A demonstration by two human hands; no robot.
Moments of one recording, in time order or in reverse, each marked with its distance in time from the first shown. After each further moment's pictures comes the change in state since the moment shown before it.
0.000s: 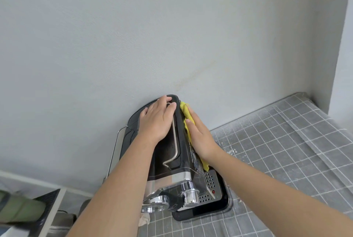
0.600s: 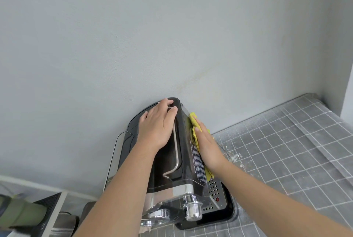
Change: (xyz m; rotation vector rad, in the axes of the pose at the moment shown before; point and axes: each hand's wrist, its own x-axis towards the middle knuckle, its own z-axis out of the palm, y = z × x) left_hand 0.001 -0.001 0.002 -0.009 0.022 0.028; right_hand 0.002 0.026 -0.005 0.055 -0.013 0.088
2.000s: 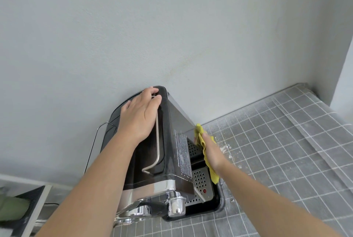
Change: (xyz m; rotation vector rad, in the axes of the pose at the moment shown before) left_hand 0.002 0.002 0.001 -0.007 -0.024 -0.027; right_hand 0.004 0.091 -0.038 0.147 -0.025 0.396
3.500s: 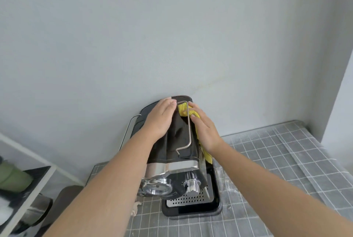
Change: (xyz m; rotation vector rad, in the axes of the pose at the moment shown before) left_hand -0.030 -0.026 -0.020 -0.400 0.047 0.017; right_hand -0.056 -0.124 0.069 -0.292 -0.054 -0.611
